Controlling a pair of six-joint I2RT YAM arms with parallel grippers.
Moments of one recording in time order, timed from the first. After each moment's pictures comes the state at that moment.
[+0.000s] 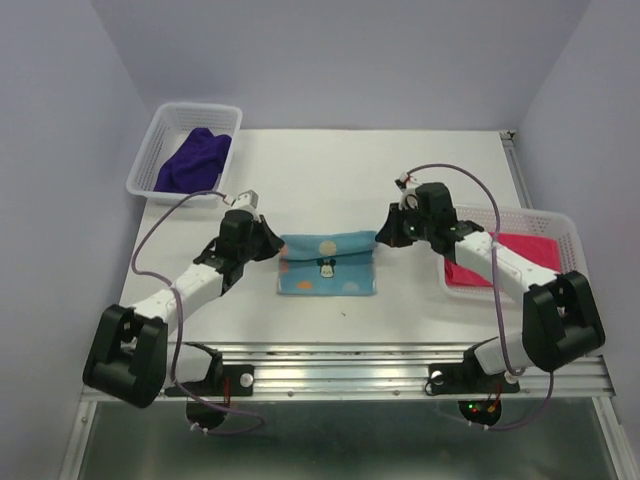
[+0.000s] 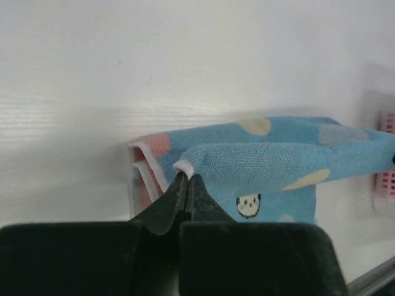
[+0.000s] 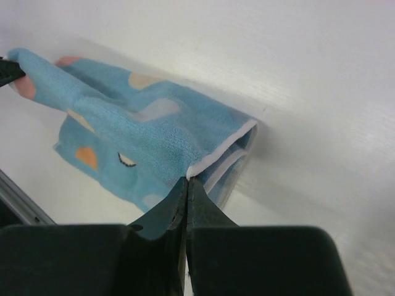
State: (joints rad) left arm -0.36 1.28 0.62 0.07 0.08 -0.61; right arm 0.39 1.45 0.91 -0.14 -0.35 0.31
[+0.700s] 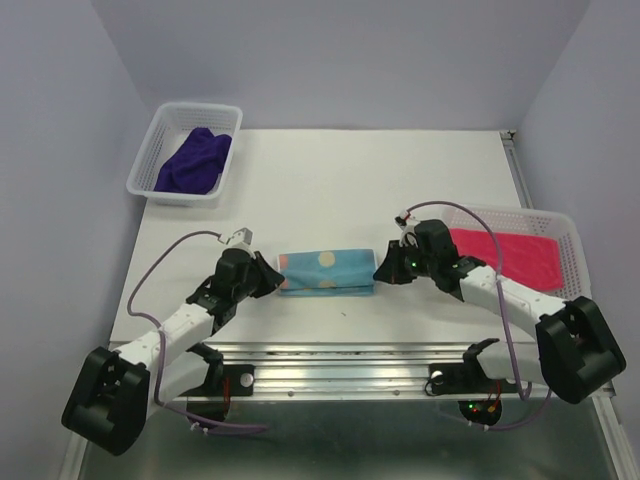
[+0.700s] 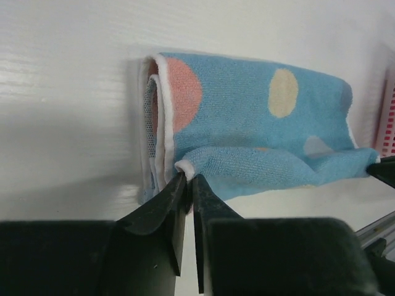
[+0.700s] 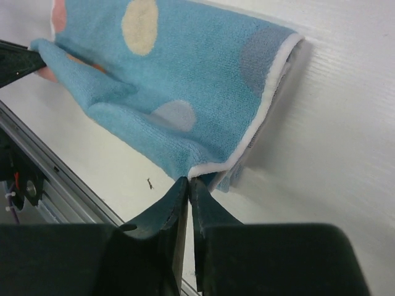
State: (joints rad) left arm -0.45 0.96 0.29 0.07 0.07 -0.77; right arm 0.49 1.23 0.57 -0.06 -0.41 0.46
